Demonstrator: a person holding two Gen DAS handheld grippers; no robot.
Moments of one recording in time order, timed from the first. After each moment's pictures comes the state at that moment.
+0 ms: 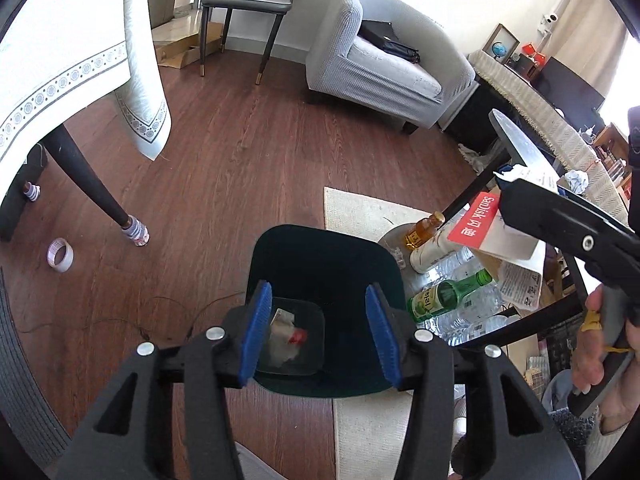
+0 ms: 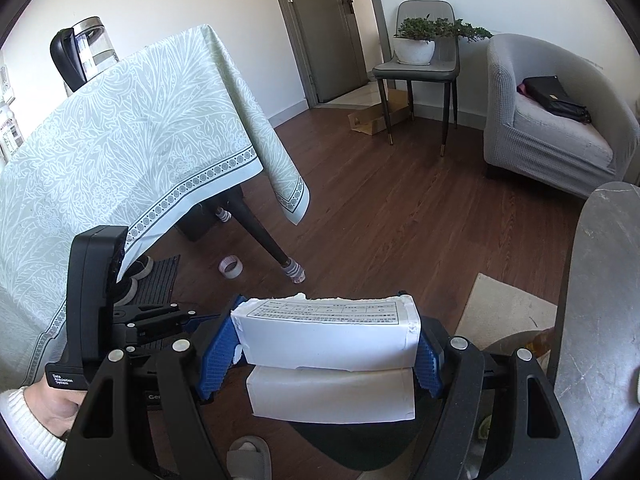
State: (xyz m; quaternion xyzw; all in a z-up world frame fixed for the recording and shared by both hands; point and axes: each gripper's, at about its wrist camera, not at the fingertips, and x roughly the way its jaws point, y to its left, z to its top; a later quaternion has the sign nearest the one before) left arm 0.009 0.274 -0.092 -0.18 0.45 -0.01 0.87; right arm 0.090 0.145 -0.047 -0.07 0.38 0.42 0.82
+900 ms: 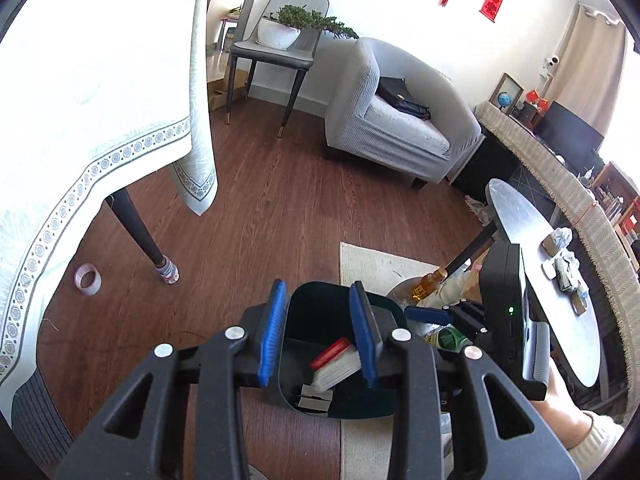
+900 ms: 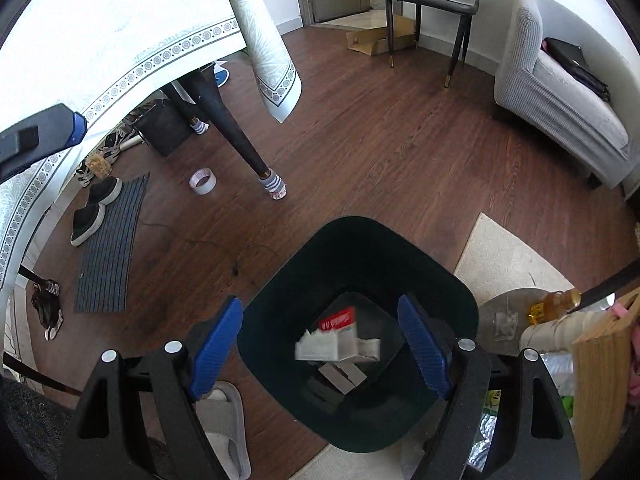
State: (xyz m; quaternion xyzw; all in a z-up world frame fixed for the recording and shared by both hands) left arm -0.021 0.313 -0.032 -0.19 0.37 0.03 0.91; right arm 0.092 0.200 -0.138 -0.17 0.48 0.38 0.77
